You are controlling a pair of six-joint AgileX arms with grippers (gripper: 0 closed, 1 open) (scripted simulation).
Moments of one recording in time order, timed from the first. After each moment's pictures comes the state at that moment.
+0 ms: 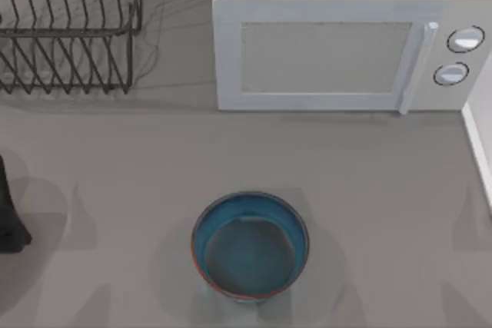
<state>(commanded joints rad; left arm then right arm) 0.00 0.00 0.00 0.00 0.00 0.00 0.00 0.00 0.00 0.00 0.00 0.00</state>
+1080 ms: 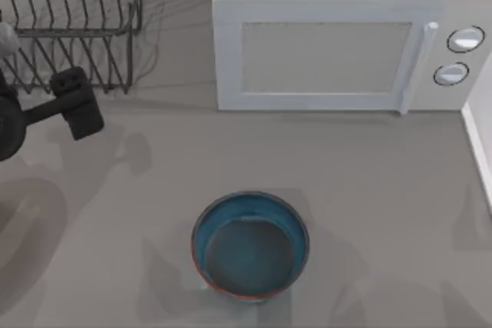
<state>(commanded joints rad) -0.26 1.16 0.89 -0.69 -0.10 -0.56 0.00 0.00 0.00 0.00 0.00 0.00</state>
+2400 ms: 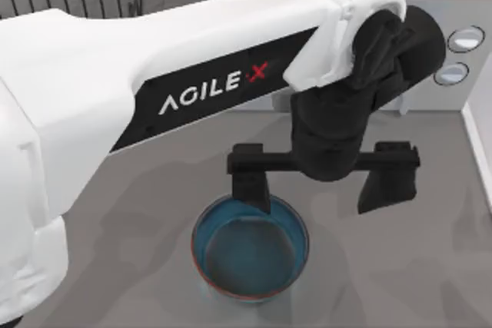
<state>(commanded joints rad) -0.96 2.14 1.92 -1.35 0.00 -0.93 0.00 0.00 0.00 0.00 0.00 0.00</state>
